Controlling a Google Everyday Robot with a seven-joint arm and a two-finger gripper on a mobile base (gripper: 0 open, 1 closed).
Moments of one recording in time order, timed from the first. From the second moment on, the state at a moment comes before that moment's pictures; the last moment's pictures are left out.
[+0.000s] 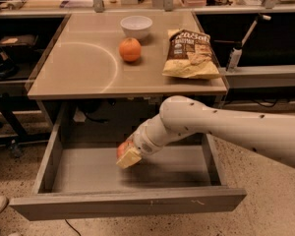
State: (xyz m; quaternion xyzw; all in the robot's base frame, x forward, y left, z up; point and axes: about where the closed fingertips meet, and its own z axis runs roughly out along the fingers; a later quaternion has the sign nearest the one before) arm 0.515 0.063 0.645 -0.56 0.76 0.23 0.25
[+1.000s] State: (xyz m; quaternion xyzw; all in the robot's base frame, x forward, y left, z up) arm 0.491 0.131 0.787 -0.58 0.75 0.18 0.25
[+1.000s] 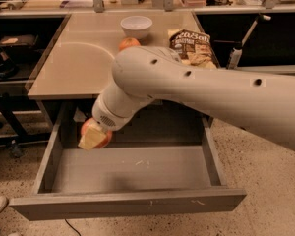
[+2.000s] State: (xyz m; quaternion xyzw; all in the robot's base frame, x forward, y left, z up) arm 0.554 0.186 0.872 -0.61 0.74 0.15 0.26
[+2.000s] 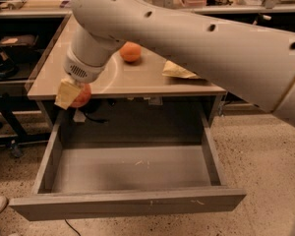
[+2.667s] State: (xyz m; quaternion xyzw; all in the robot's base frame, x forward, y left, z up) arm 0.614 0.183 0.888 -0.59 0.75 0.13 0.25
